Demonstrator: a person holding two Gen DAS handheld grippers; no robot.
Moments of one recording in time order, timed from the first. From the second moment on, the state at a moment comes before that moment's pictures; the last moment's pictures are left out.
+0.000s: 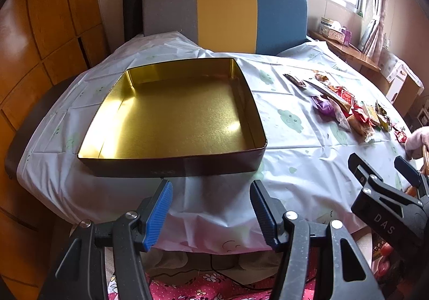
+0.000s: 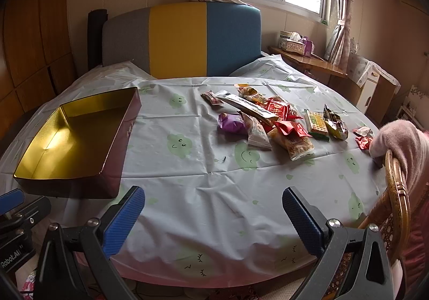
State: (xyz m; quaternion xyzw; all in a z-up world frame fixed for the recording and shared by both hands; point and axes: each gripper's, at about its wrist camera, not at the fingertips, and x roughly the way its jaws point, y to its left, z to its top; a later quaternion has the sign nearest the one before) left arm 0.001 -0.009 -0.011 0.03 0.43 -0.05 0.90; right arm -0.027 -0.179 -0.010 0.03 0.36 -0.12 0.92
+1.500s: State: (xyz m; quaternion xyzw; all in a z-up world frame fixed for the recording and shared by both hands) left arm 0.006 -0.012 -0.015 0.05 0.44 -0.05 0.89; right arm -0.024 -0.187 -0.018 0.04 0.37 -0.12 0.92
